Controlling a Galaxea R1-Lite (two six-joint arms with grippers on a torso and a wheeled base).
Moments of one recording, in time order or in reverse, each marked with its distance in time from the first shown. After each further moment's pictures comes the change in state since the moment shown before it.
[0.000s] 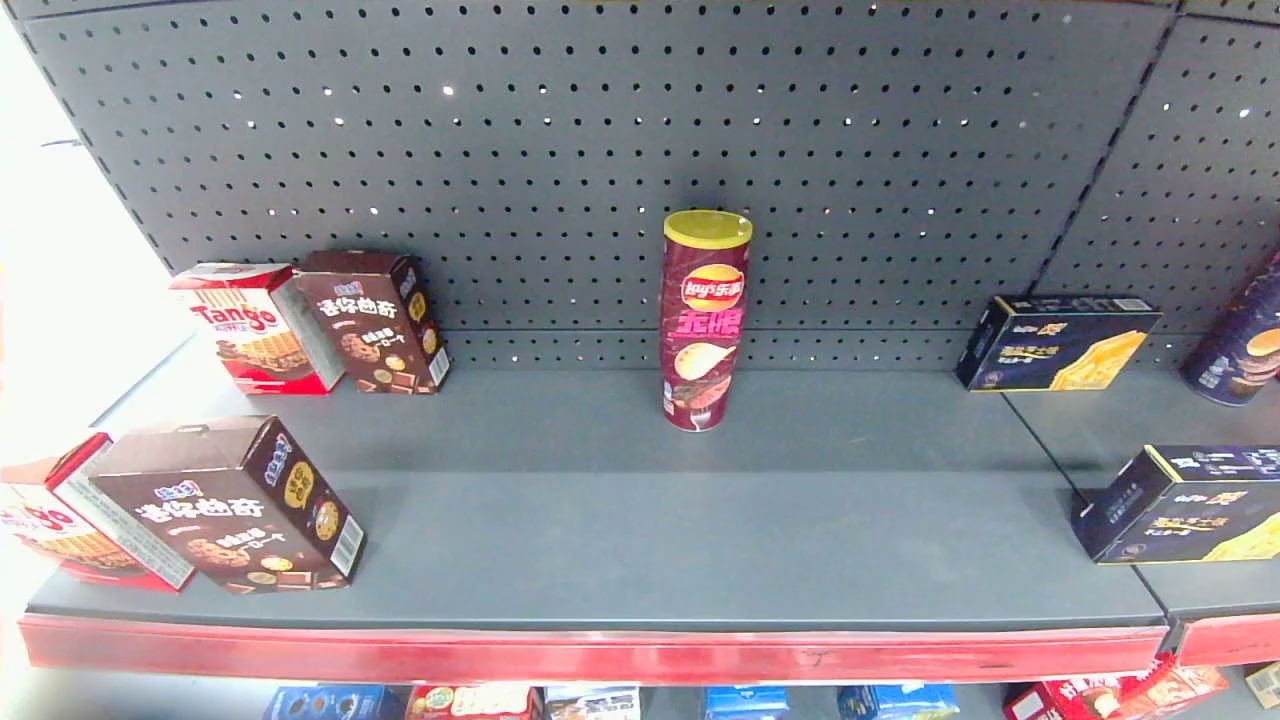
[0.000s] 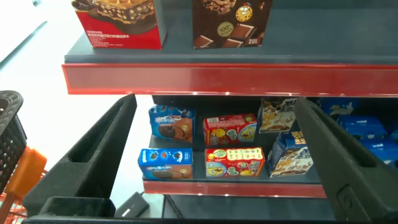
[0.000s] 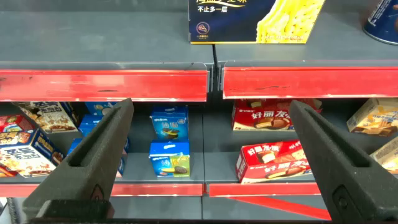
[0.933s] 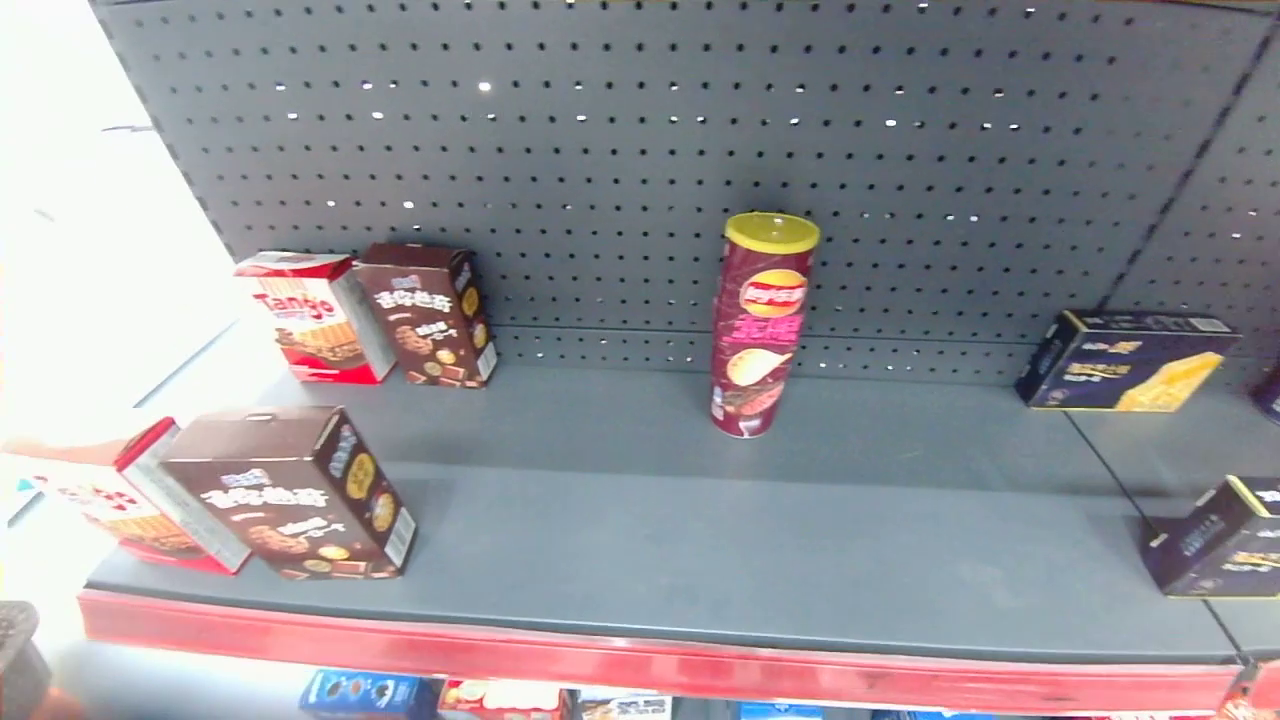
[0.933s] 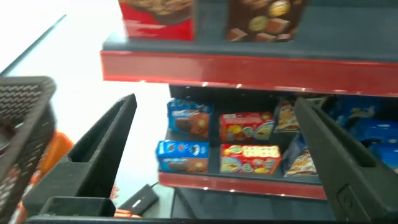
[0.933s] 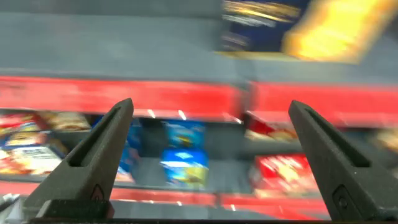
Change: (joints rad) left arm 0.000 0.000 -0.002 0.001 -0.001 0.000; right arm -0.001 0.000 0.000 0.000 0.000 0.000
